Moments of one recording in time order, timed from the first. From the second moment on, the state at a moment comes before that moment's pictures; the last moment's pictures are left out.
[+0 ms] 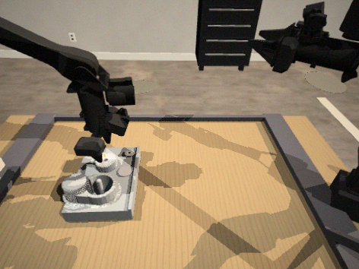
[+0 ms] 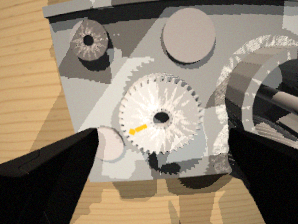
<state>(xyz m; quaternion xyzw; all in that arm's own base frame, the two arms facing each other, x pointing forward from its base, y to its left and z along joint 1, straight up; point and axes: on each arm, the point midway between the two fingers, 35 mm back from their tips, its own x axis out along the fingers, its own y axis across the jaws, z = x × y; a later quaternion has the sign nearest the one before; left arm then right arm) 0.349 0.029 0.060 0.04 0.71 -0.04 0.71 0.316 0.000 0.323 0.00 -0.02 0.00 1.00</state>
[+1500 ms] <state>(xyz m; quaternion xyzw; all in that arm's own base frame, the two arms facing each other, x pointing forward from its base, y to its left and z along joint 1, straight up) 0.346 0.029 0.009 0.04 0.71 -0.04 0.70 0.316 0.000 0.323 0.00 -0.02 0.00 1.00</state>
